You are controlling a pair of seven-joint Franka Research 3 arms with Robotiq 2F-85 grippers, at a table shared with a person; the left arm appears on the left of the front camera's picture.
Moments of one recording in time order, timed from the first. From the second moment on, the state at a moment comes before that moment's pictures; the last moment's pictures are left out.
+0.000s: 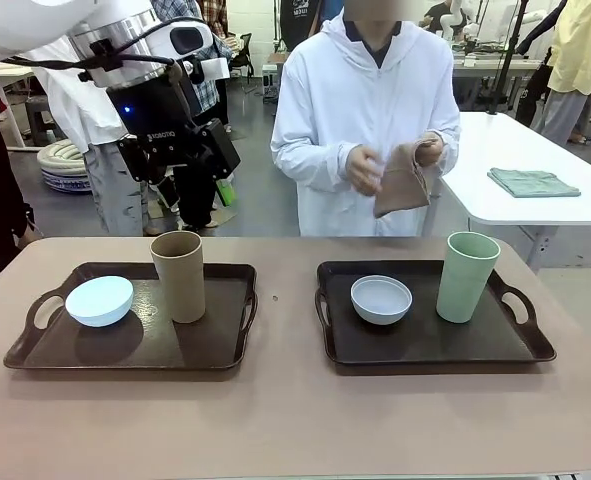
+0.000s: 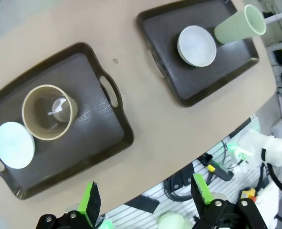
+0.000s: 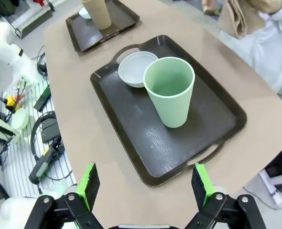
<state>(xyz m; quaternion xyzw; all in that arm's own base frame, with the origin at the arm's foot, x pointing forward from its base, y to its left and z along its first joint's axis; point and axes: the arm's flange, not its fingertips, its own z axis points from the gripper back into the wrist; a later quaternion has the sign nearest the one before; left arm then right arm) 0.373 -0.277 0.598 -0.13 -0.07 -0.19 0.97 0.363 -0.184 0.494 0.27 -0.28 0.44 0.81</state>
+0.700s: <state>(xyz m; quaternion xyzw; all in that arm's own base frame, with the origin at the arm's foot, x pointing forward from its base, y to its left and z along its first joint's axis) 0.378 -0.318 0.607 -0.08 -0.10 -0.20 0.97 0.431 -0.185 0.431 0.27 -0.28 0.53 0.76</state>
